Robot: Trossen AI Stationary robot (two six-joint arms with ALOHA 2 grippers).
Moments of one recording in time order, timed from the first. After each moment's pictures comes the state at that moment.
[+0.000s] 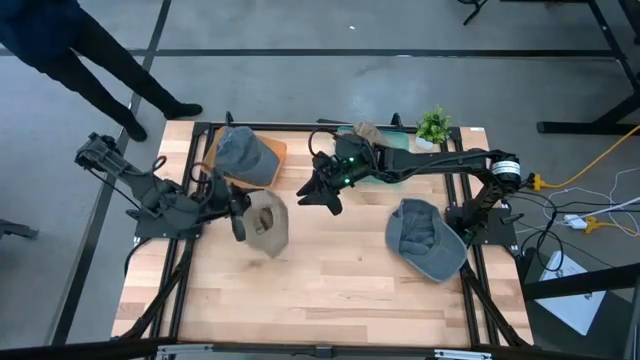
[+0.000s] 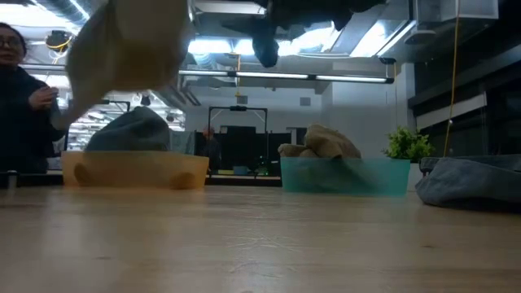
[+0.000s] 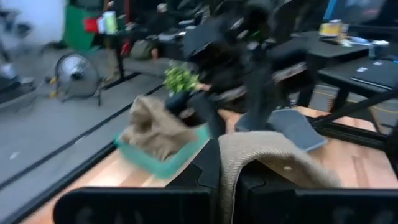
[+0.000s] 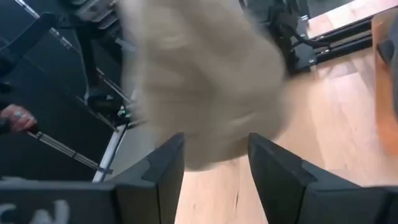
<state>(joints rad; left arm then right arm) -0.56 0.88 0.86 -0.28 -1.01 -0.33 -0.15 1.69 1.34 0.04 -0.51 0.39</state>
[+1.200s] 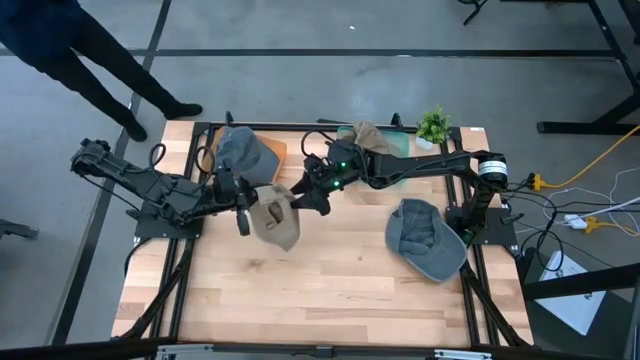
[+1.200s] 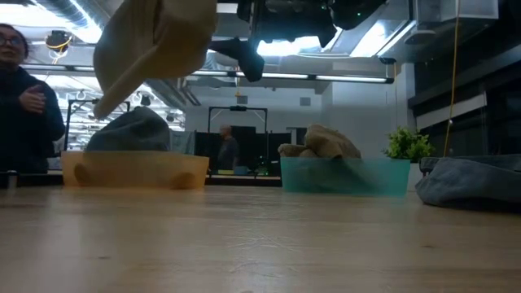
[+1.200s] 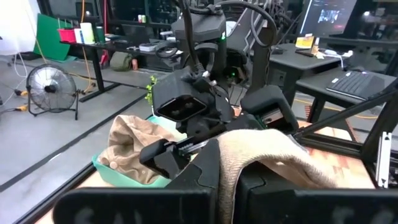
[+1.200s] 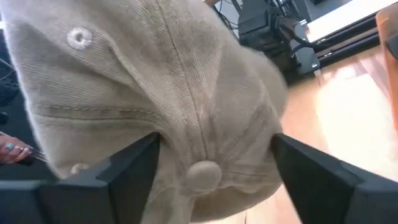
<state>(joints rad) -0.42 0.88 0.86 -0.13 -0.79 -0.19 -0.15 1.79 1.34 0.22 -0.49 0.51</state>
